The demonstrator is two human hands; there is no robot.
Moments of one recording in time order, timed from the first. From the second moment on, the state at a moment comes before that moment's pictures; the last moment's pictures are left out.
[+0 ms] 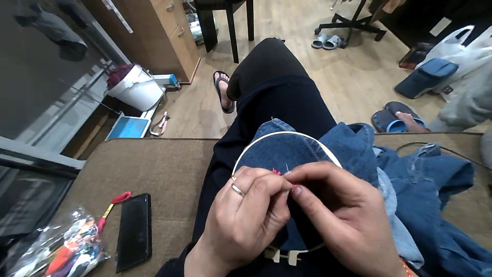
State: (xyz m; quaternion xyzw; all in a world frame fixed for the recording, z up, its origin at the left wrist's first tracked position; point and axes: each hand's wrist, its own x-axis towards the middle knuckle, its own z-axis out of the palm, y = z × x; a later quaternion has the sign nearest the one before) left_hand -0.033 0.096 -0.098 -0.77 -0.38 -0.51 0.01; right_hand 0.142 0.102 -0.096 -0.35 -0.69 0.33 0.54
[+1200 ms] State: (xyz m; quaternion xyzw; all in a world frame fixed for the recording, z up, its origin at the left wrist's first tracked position) left_hand -0.061 0.137 -0.072 -0.52 -0.41 -0.38 -0.64; right_hand 0.166 0.085 -0.102 -0.46 -0.77 0.07 0.44
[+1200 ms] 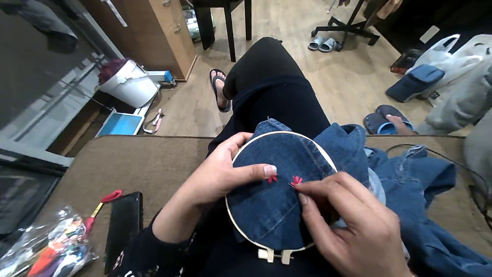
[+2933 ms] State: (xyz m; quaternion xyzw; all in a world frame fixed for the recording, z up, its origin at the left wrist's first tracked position) left_hand -0.082 0.100 -0.054 -0.75 -0.09 -0.38 -0.54; right_hand 0.230 0.081 -0.046 -0.37 -0.67 0.29 0.58
